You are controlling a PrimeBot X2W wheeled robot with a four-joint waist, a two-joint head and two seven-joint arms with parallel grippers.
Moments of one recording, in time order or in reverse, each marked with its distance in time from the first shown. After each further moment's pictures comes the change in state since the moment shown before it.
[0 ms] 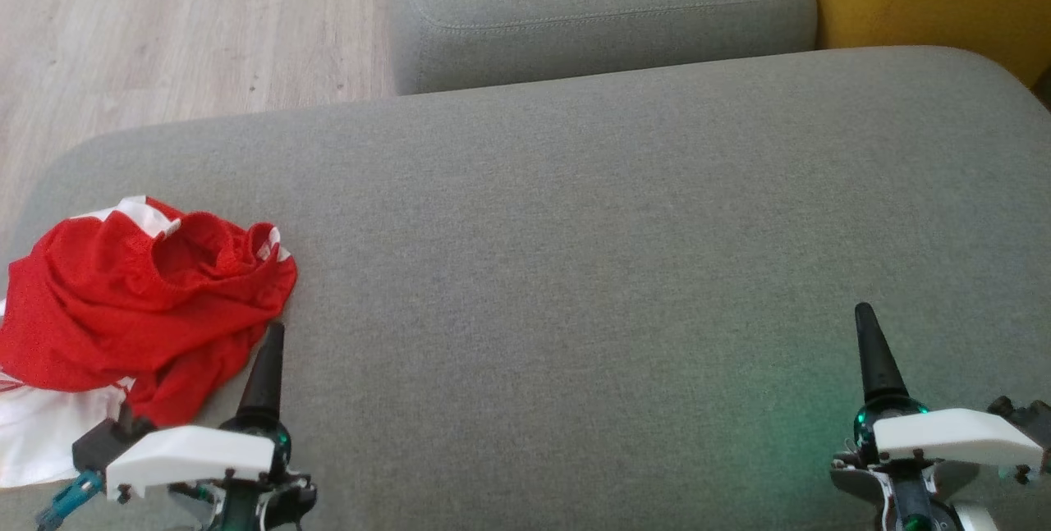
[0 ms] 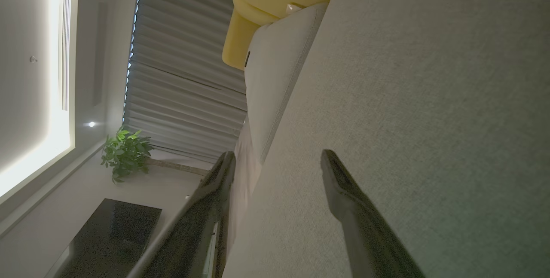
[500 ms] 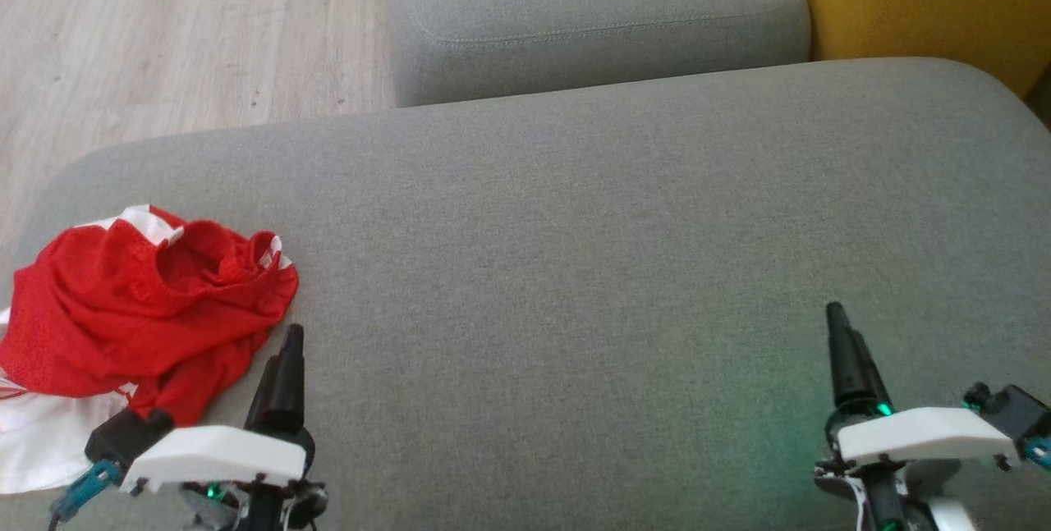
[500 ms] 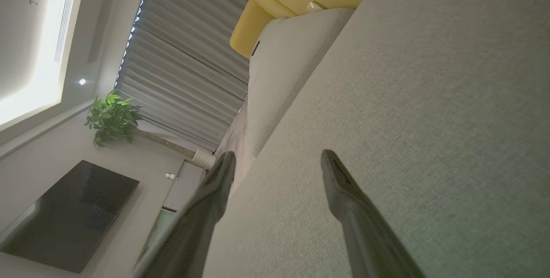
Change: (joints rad) left arm 0.021 0.002 -0.045 -0.044 0.190 0.035 -0.040; right arm 0.001 -0.014 0.059 -0.004 -0.174 0.000 -0.044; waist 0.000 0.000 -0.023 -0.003
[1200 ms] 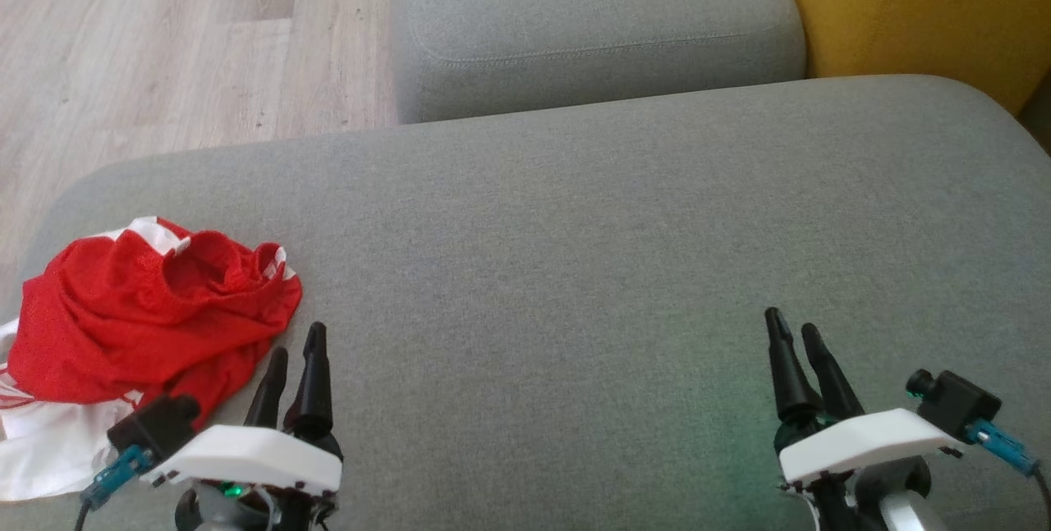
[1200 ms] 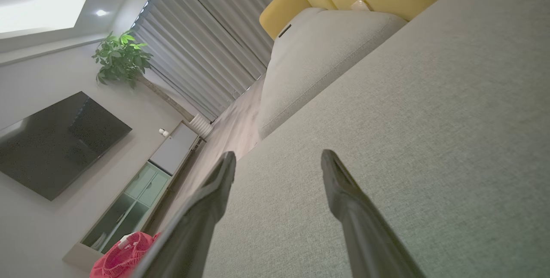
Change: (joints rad) left arm 0.020 0.010 -0.060 -0.051 0.257 0.043 -0.056; right arm 0.000 -0.017 0.123 -0.005 -0.224 0.000 -0.058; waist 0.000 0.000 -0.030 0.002
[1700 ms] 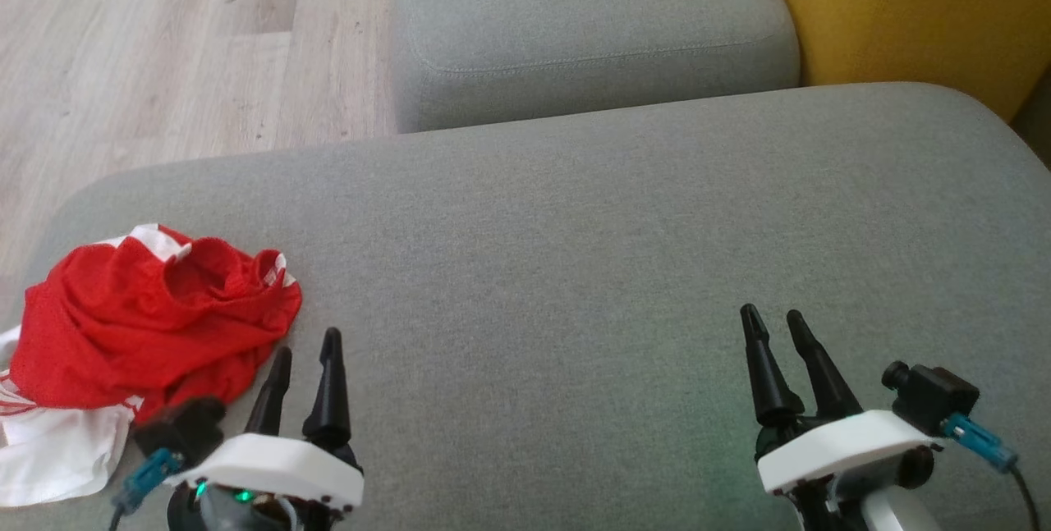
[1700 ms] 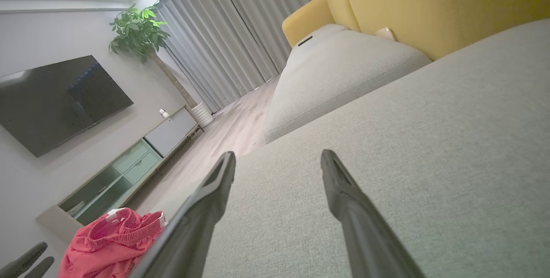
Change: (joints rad) left arm 0.022 0.004 -0.042 -0.032 0.203 0.036 -0.048; right arm 0.000 -0.006 0.047 -0.032 -0.200 0.000 -0.045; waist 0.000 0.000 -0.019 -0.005
